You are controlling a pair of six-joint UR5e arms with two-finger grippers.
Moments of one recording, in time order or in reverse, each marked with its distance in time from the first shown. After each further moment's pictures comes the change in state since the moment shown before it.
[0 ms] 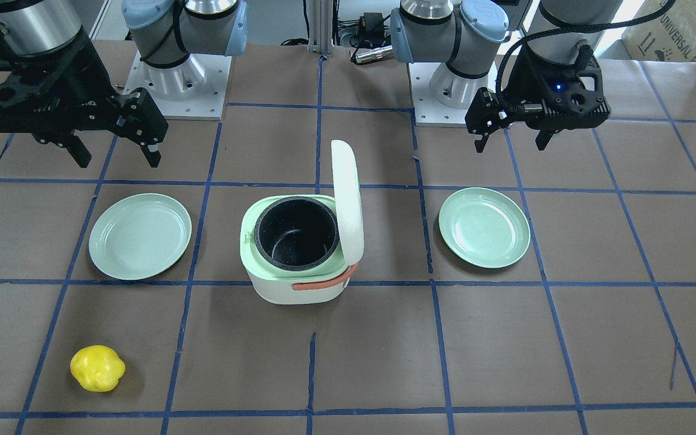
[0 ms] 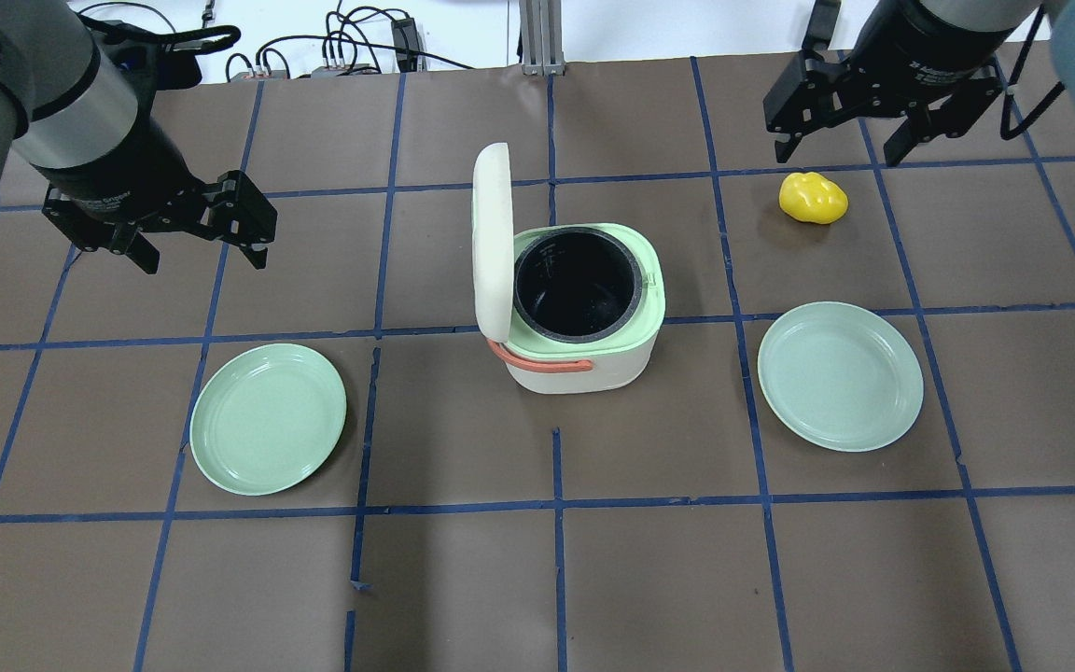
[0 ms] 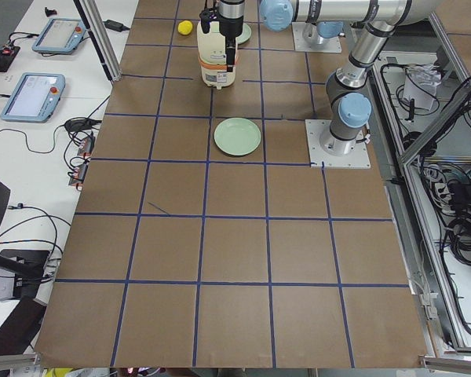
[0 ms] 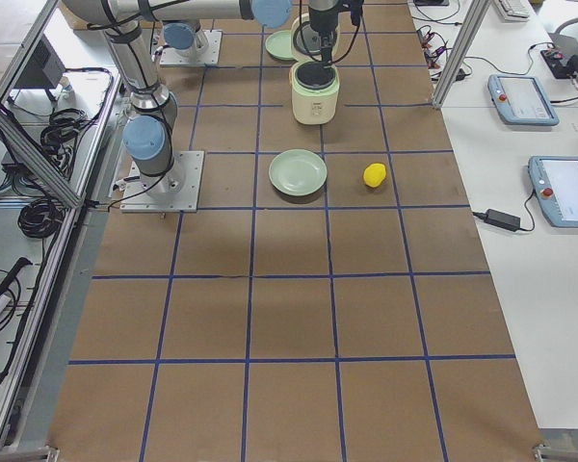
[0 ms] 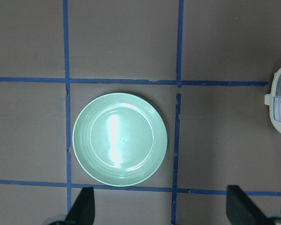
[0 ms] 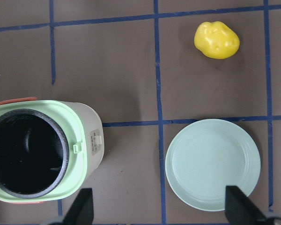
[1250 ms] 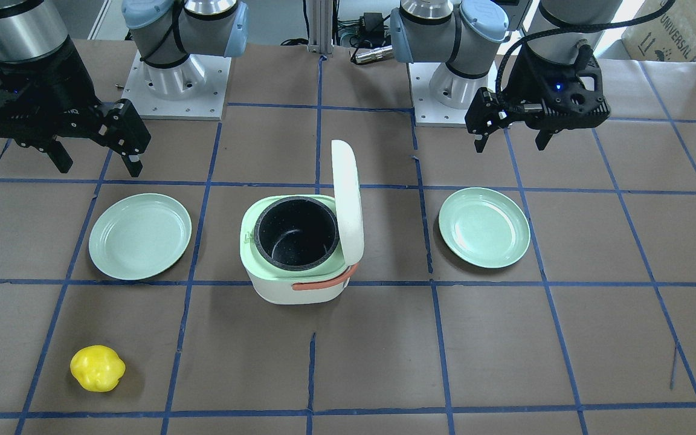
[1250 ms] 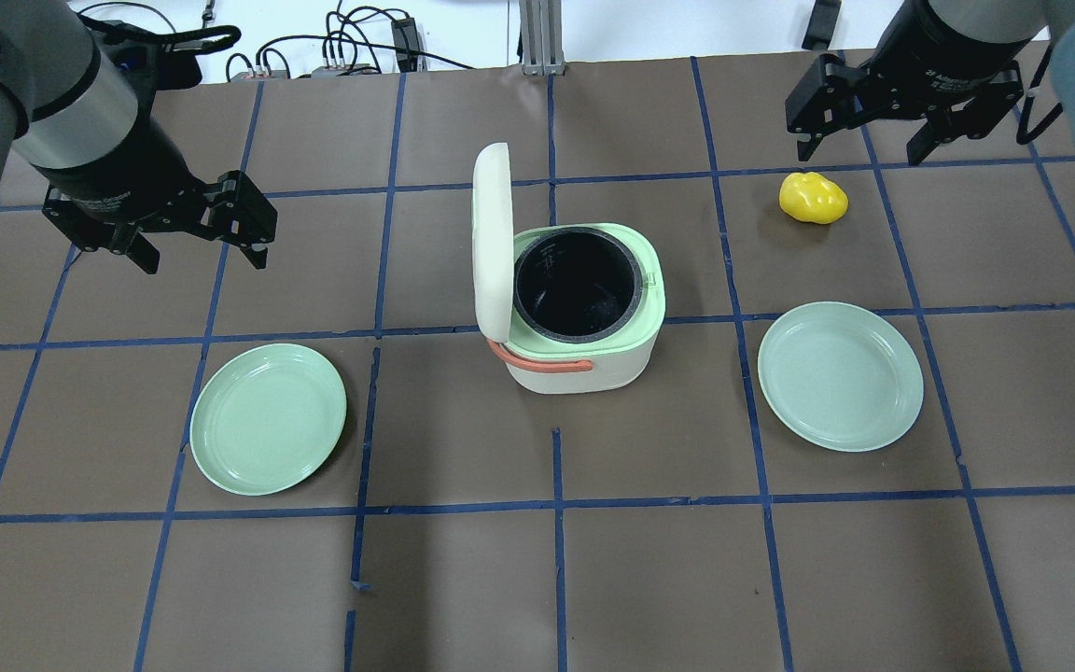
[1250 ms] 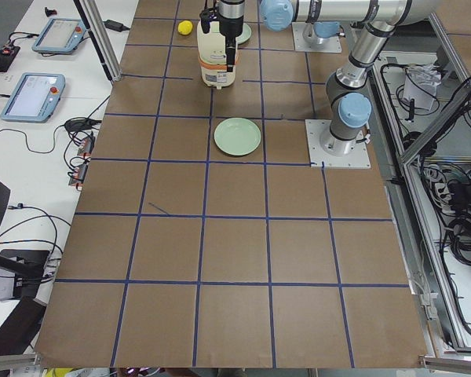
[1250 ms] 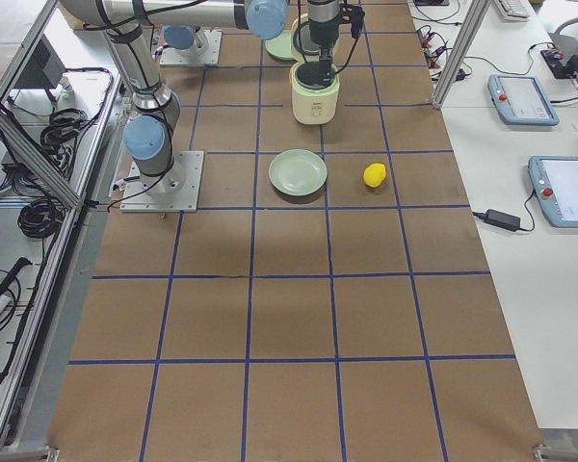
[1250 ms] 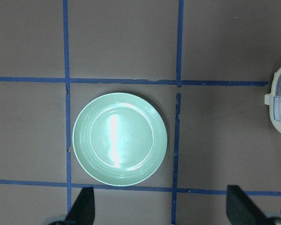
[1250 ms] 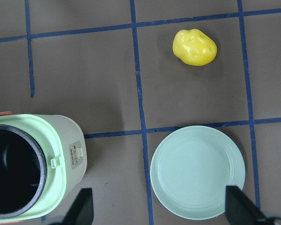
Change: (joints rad) left arm 0.000 0.000 0.000 0.001 0.000 0.000; right arm -0.006 -0.008 0.039 -0.085 -0.034 0.017
